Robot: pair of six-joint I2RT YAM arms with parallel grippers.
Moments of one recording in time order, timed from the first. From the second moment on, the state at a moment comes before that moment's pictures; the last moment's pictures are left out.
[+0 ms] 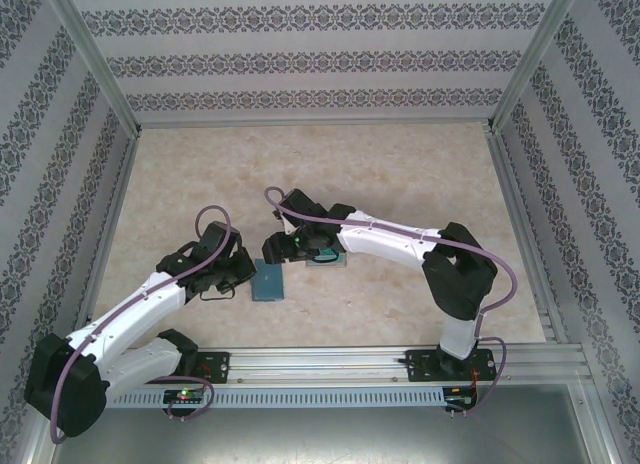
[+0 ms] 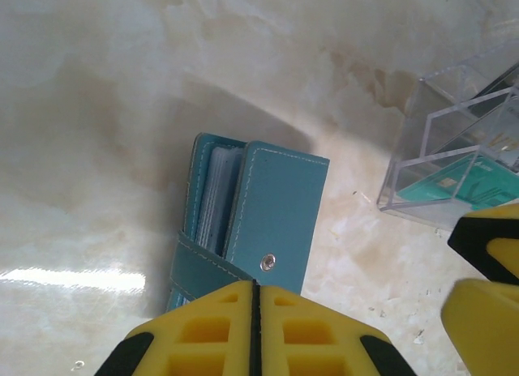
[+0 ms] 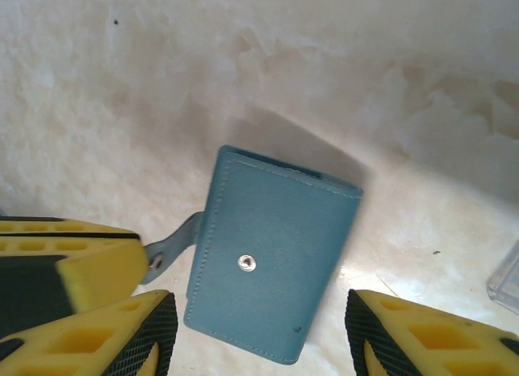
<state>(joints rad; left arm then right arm) -0.48 1.00 0.61 -0.61 0.11 -0.97 0.91 1.84 1.36 -0.53 -0.28 0.67</state>
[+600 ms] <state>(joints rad) -0.47 0.99 0.72 -0.61 0.14 -0.94 0.88 1.90 1.40 -0.56 -0.38 0.67</state>
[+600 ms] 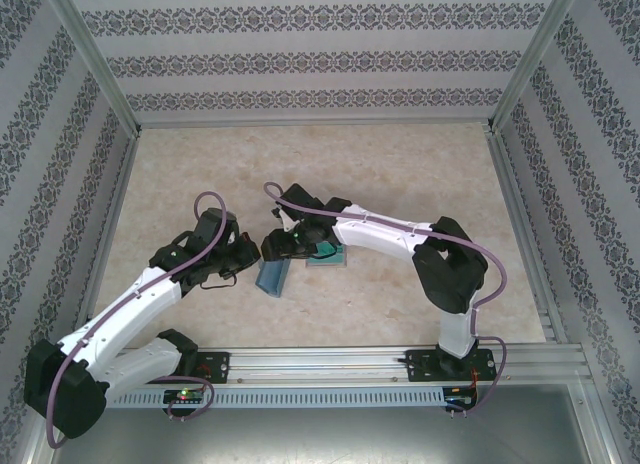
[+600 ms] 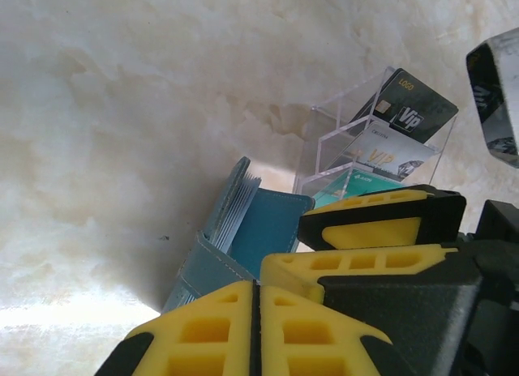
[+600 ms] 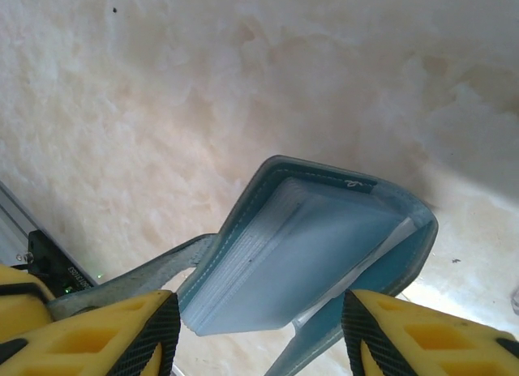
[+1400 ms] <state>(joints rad) -0.47 0.90 0.67 -0.68 0.04 -0.99 0.90 1.86 1.28 -0.56 -0.37 0.70</state>
